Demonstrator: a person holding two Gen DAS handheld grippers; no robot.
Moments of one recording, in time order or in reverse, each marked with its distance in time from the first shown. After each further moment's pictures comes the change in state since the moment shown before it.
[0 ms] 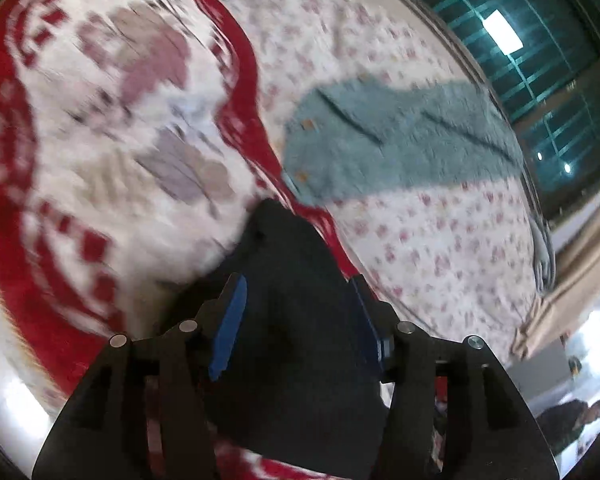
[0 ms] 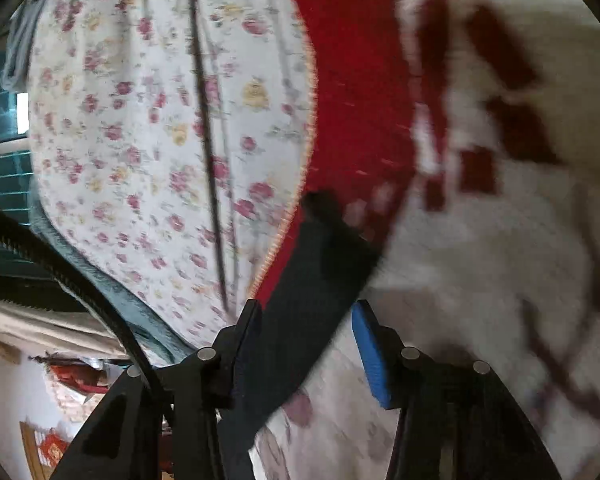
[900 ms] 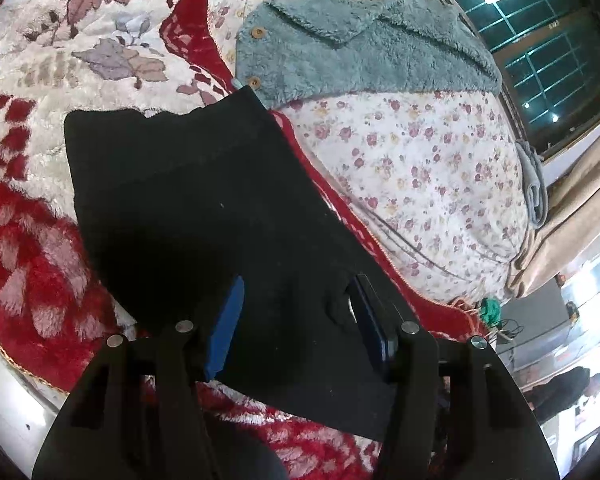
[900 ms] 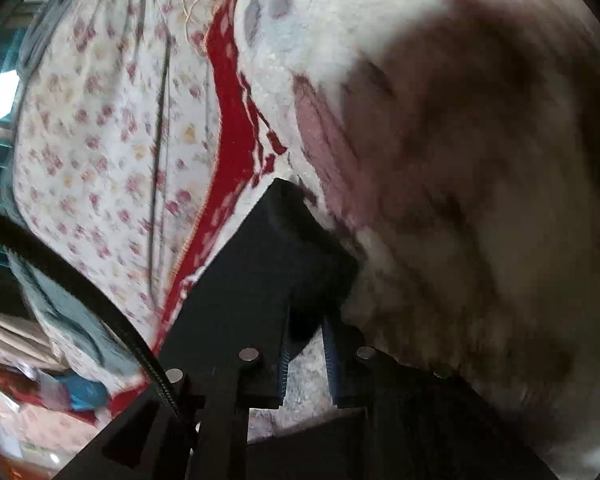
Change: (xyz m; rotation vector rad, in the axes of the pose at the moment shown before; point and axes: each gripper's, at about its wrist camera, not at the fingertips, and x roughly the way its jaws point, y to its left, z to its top) left arm 0.021 -0.050 -0.091 0.061 0.163 -0.042; right arm -0.134 -0.034 -0.086 -0.054 -0.202 -0.301
